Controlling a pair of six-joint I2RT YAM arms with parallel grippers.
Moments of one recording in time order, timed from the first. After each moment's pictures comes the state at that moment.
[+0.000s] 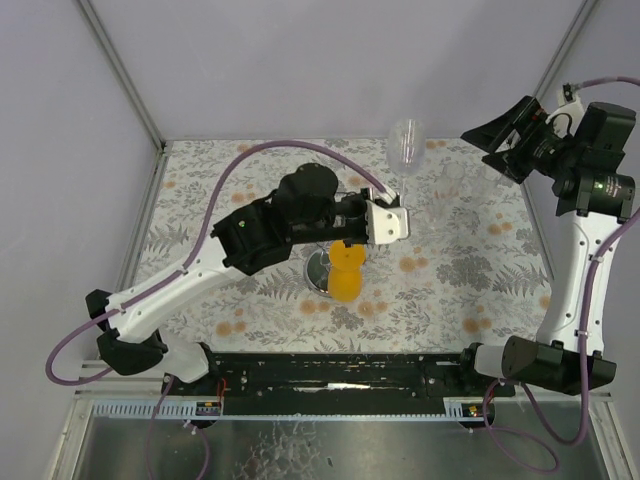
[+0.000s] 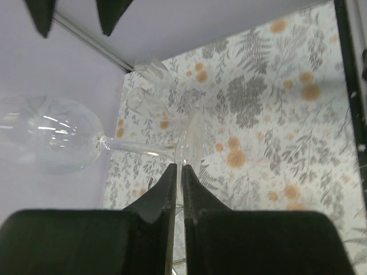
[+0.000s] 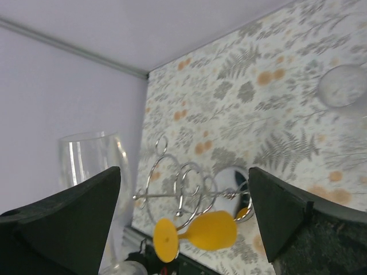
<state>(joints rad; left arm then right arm) -1.04 1.46 1.77 -0.55 0.22 0.59 -0.27 1.31 1.76 -0.86 -0.69 0.58</state>
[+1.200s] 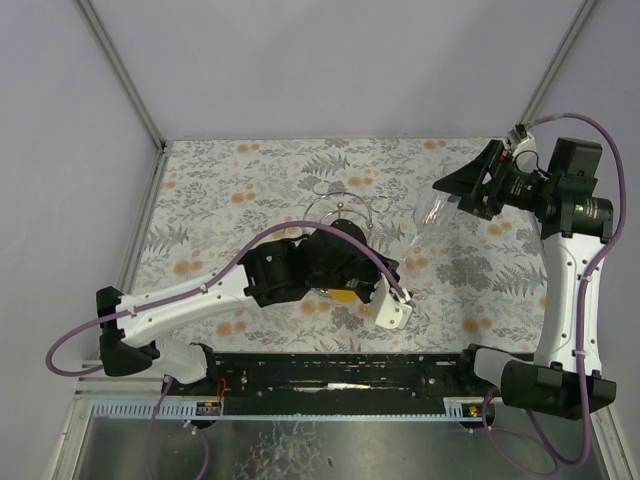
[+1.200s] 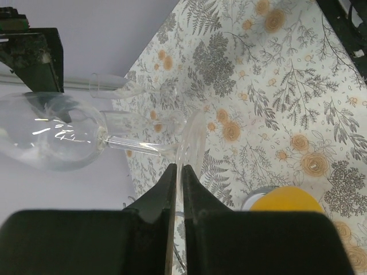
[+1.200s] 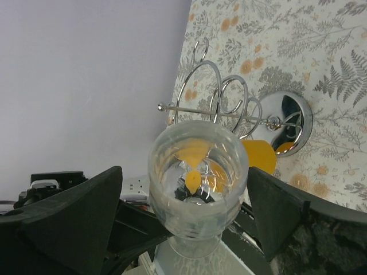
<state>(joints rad) -1.22 1.43 1.50 -0.55 0.17 1.04 -0.21 1.19 1.50 -0.93 -1.03 0.51</state>
